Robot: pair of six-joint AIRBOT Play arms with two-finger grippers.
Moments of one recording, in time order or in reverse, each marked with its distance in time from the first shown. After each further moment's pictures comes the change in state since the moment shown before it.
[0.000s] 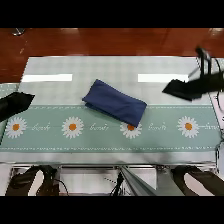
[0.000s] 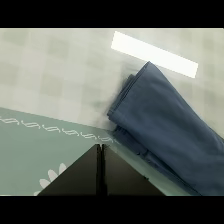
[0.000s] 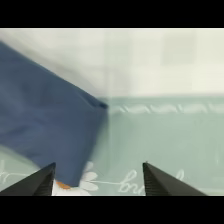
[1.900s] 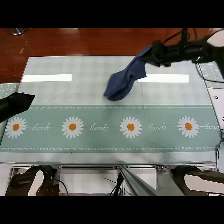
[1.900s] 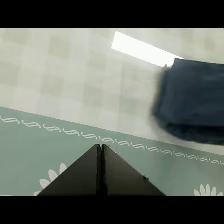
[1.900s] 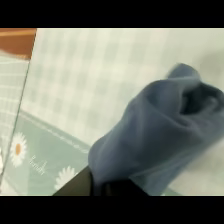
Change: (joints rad) left arm 0.000 0.000 -0.010 0.000 0.008 -0.003; right arm 0.098 -0.441 0.607 0.499 0.017 -0.286
